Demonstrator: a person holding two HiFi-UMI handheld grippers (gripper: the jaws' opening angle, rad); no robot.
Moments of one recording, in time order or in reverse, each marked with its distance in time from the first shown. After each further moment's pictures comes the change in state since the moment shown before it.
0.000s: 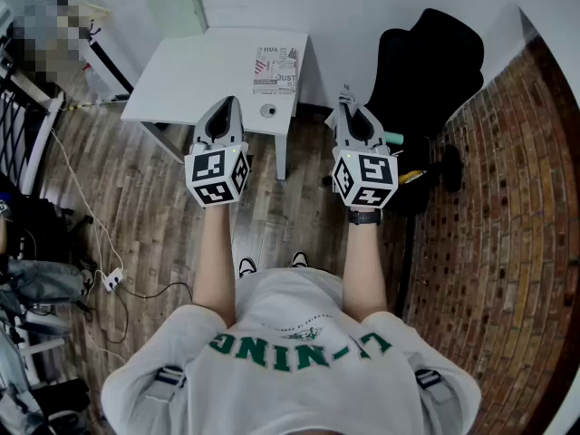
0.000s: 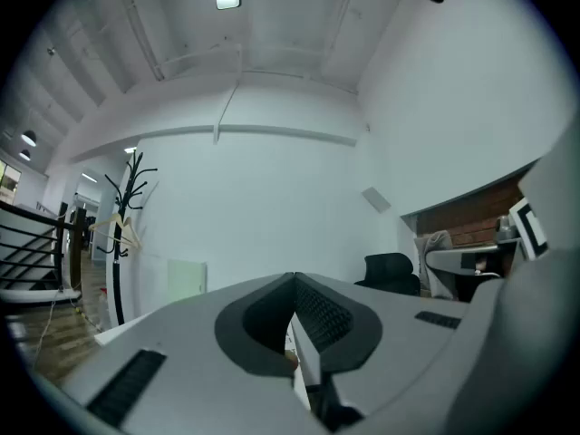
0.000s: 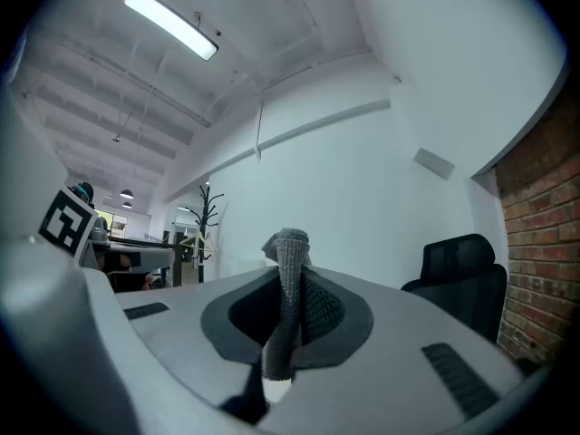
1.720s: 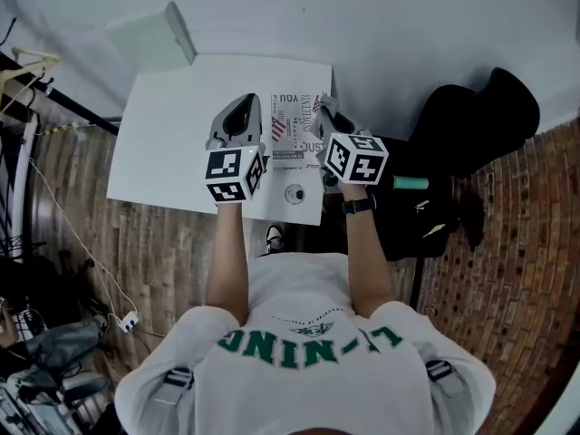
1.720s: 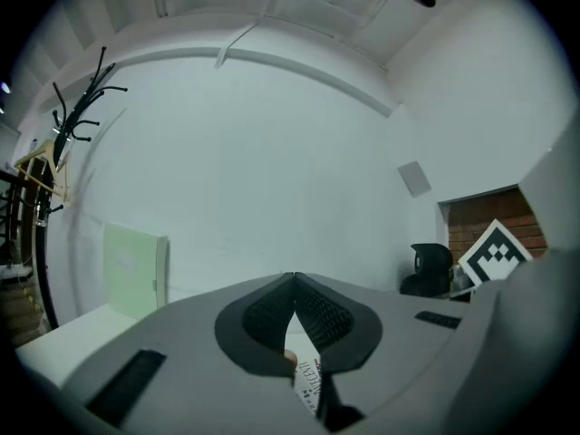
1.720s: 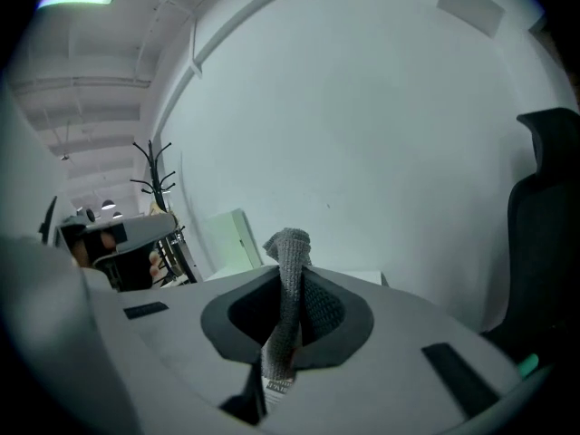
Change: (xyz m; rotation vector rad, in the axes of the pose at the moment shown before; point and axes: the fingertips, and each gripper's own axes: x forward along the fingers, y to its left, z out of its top) left arm 0.413 0.181 -0.083 -0.098 0.093 -0.162; right arm 0.472 -0.026 -0.175 0.250 0.405 0.022
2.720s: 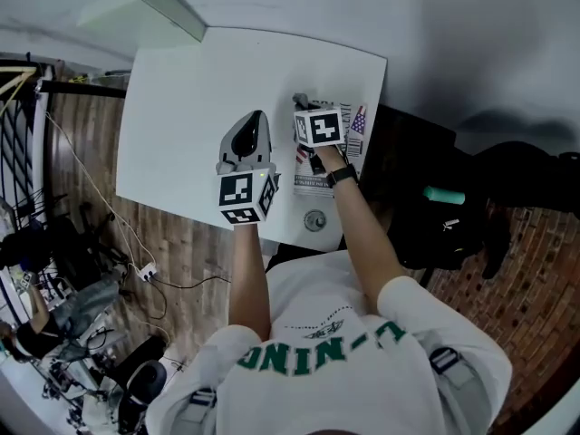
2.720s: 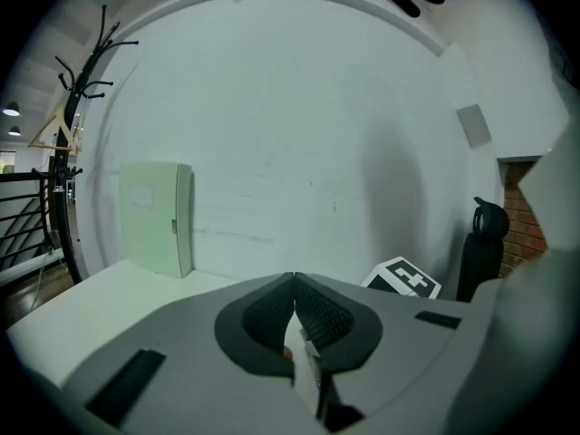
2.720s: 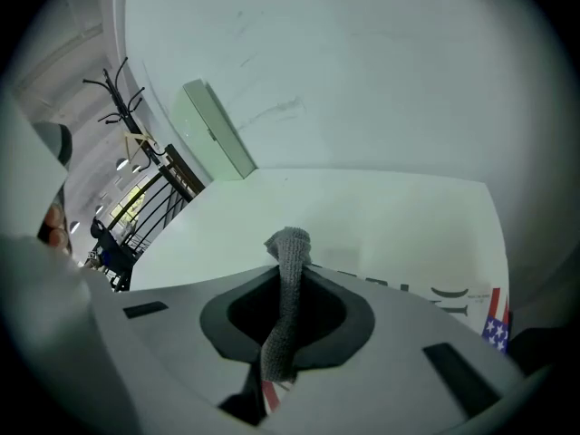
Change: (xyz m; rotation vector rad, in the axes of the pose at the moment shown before) left arm 0.137 0.099 -0.129 -0.046 0.281 0.186; right arm 0.292 -0.025 -0.158 -0.010 0.607 0.118
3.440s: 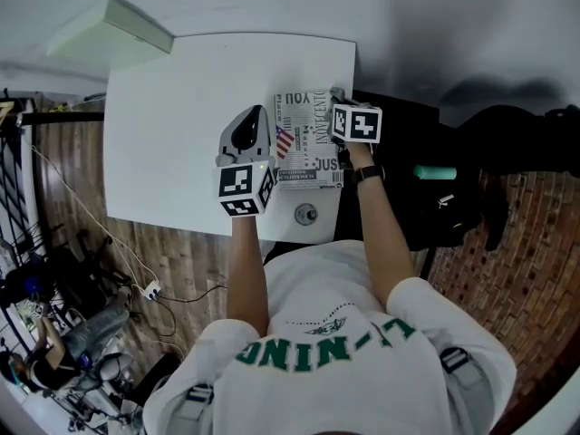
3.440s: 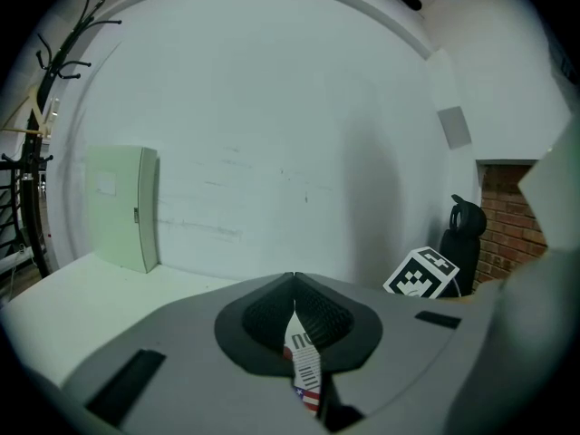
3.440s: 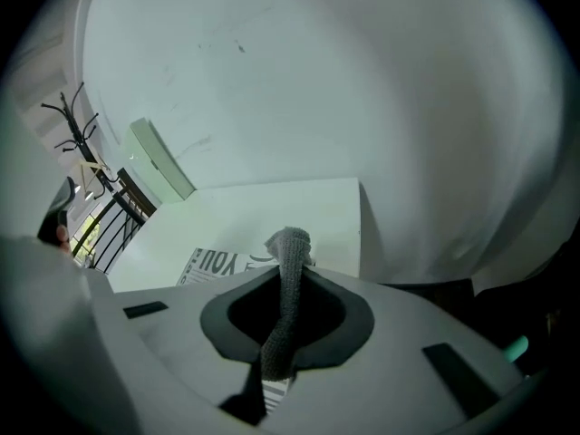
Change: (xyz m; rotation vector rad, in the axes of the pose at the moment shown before) left arm 0.022 -0.048 -0.015 0.018 0.021 -0.135; right arm -0.078 -0.137 -0.030 0.172 -0.087 -0.233
